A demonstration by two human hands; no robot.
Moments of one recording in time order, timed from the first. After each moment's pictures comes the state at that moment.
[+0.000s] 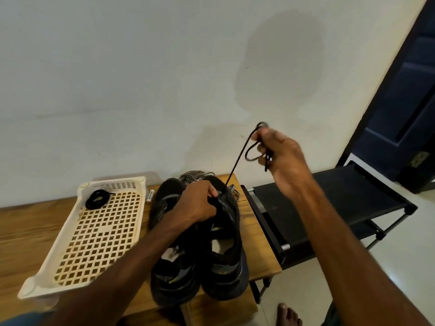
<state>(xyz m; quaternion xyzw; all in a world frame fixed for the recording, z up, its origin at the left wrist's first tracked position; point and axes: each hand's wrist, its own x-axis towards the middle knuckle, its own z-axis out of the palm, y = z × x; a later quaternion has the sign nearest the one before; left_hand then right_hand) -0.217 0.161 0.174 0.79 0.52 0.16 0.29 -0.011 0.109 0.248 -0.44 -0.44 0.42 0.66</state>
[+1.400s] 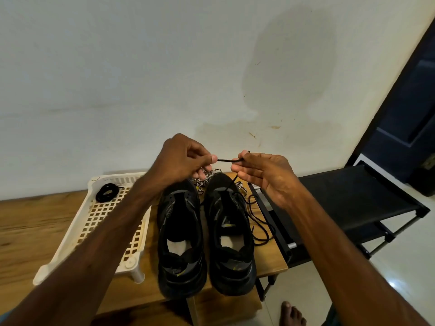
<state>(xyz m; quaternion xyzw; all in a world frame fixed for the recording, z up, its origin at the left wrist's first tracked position) -0.259 0.179 0.253 0.79 0.41 0.32 0.33 -0.046 0.107 0.230 -0.48 -0.33 0.54 0.61</state>
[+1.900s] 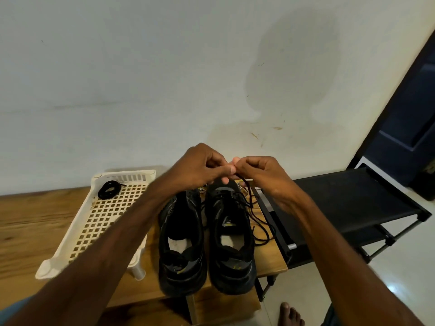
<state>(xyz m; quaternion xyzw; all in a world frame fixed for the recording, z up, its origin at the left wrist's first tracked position) -0.242 0.173 0.242 0.84 0.34 0.25 0.34 -0.044 0.106 0.221 -0.54 -0.57 0.42 0.45</state>
